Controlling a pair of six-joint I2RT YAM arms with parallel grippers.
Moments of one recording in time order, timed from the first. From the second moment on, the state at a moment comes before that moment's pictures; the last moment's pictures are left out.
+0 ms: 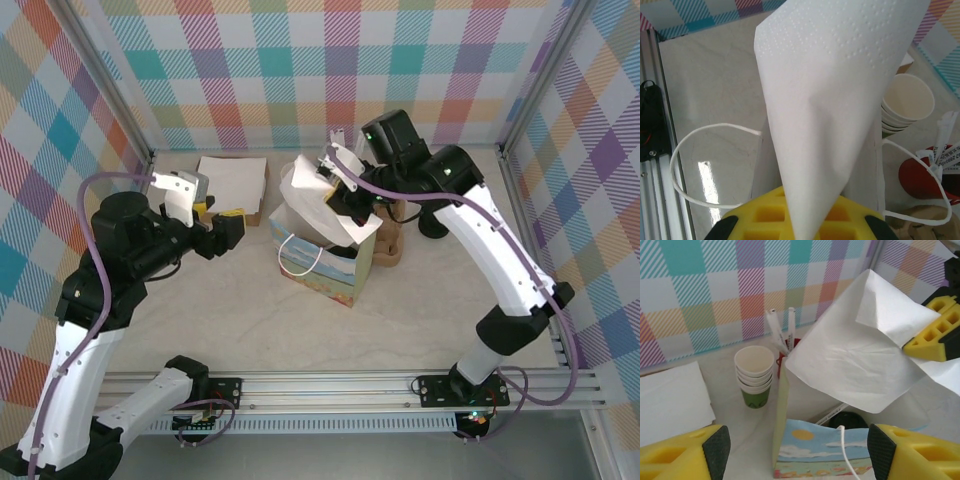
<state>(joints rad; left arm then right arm) -0.36 0.86 1.38 -0.83 0.21 -0.06 0.73 1.66 2.14 -1.28 -0.31 -0.37</state>
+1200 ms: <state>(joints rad) -0.36 0.88 1.34 -0.83 0.17 -0.08 0.77 1.98 2.27 -1.45 -0.26 -0.30</state>
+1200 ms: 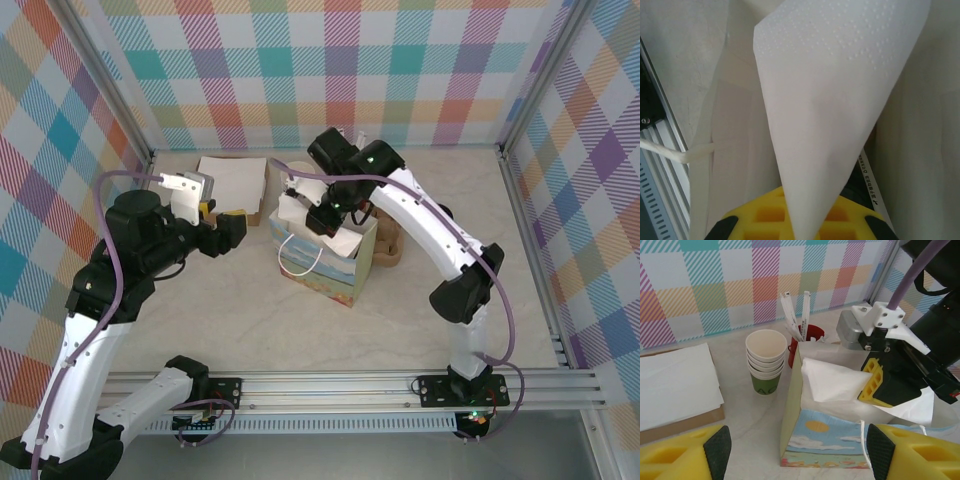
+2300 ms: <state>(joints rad) -0.36 0.89 1.33 -0.83 0.17 -0.08 0.78 1.98 2.18 -1.44 -0.25 -0.26</state>
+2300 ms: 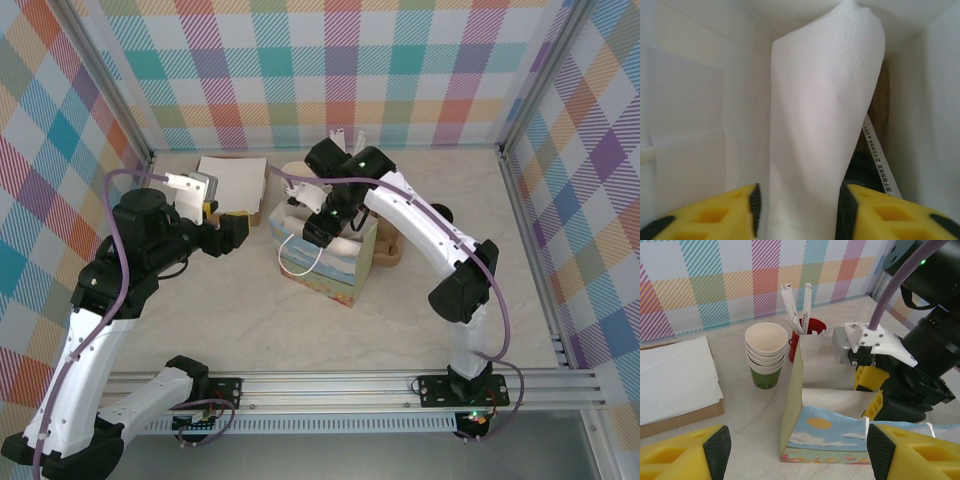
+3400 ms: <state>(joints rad) -0.29 0.93 0.98 -0.73 -0.29 -0.44 0.36 1.04 1.26 -0.95 0.03 0.12</state>
